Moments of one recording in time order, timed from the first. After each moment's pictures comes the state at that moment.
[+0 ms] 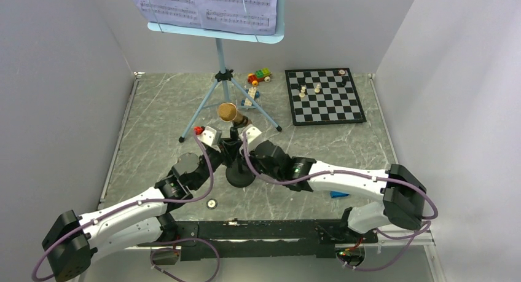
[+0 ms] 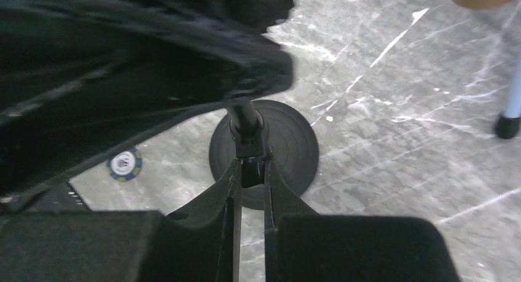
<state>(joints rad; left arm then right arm) -0.89 0.87 0.41 0.48 -0.24 -0.25 1.09 1.38 0.86 0.02 0.20 0.24</state>
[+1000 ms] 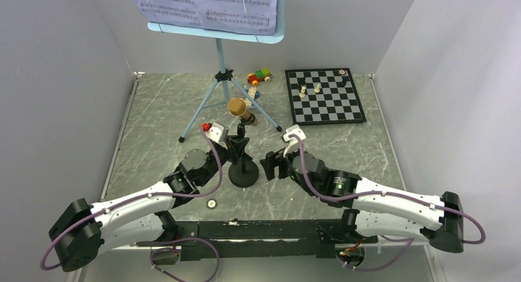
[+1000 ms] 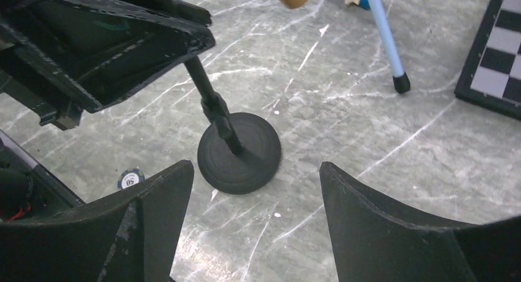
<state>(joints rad) -0.90 0.97 0.43 0.57 -0.23 -0.26 1.20 0.96 0.74 -0.13 0.54 0.33</state>
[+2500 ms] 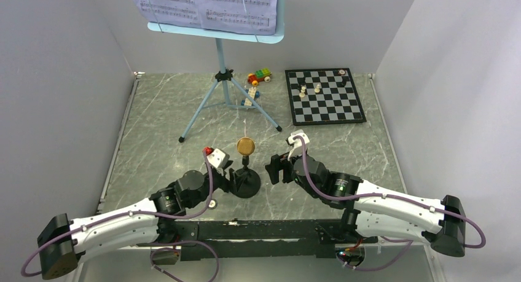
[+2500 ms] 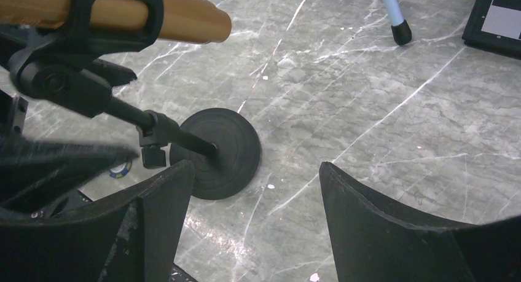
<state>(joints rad) -1.06 0.72 0.29 0.27 -0.31 -0.25 1.14 0.89 0.64 -0.19 0.50 0.46</state>
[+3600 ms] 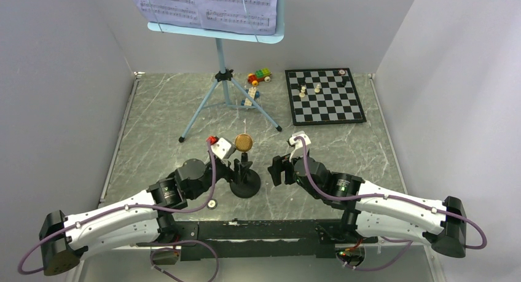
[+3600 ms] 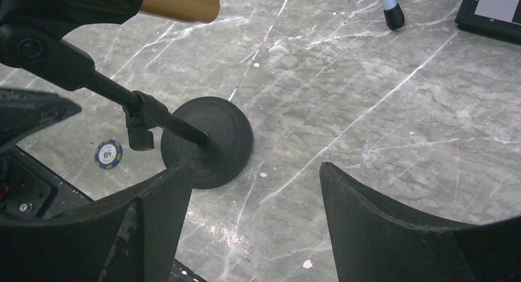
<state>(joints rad) -1.06 0.76 0.50 0.13 -0.30 -0.15 1.14 0.87 0.64 -0.25 0.50 0.47</state>
